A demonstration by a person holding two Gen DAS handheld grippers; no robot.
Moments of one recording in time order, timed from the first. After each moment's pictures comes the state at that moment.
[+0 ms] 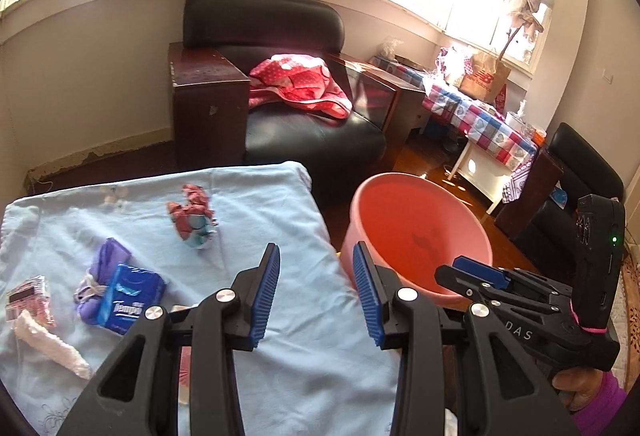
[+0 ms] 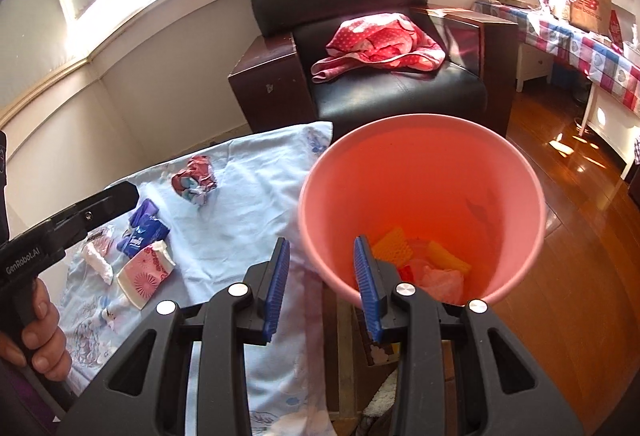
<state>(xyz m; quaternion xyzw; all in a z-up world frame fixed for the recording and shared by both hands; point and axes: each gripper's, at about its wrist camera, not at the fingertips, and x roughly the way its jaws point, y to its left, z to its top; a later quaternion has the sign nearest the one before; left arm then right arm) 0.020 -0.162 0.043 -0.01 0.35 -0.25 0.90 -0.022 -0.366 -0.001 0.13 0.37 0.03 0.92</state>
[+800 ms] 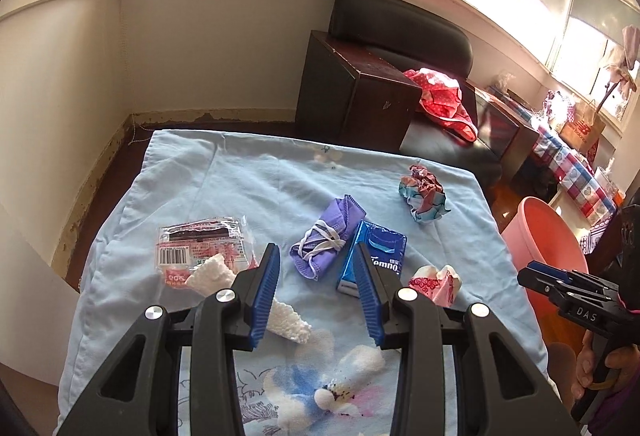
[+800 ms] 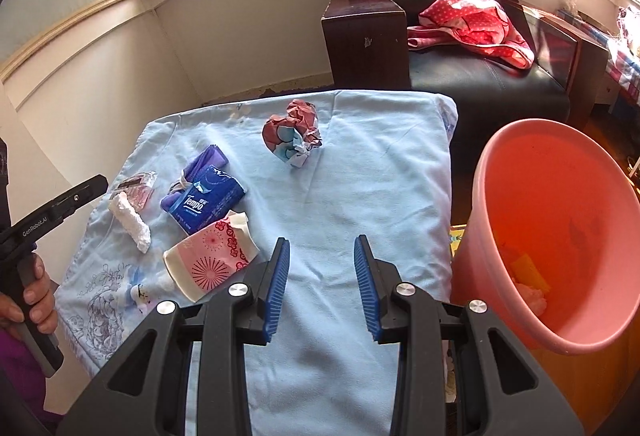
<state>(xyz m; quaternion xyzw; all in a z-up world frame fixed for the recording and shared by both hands) 0.033 0.023 0.008 -0.07 0.37 -0.08 0.92 0.028 -0.255 -0.015 0.06 0.43 0.13 0.89</state>
